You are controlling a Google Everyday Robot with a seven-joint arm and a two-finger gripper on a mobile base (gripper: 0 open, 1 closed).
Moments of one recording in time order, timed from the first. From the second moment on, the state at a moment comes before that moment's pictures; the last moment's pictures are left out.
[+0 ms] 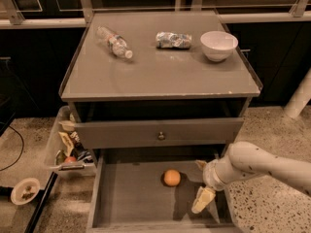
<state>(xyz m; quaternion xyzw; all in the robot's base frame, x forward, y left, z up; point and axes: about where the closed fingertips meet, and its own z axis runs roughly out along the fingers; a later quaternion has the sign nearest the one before) 0.477 -0.169 0.469 -0.59 0.76 0.18 0.21</state>
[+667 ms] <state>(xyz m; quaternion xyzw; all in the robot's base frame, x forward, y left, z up) 0.482 -0.161 0.453 -0.58 0.76 0.19 0.24</state>
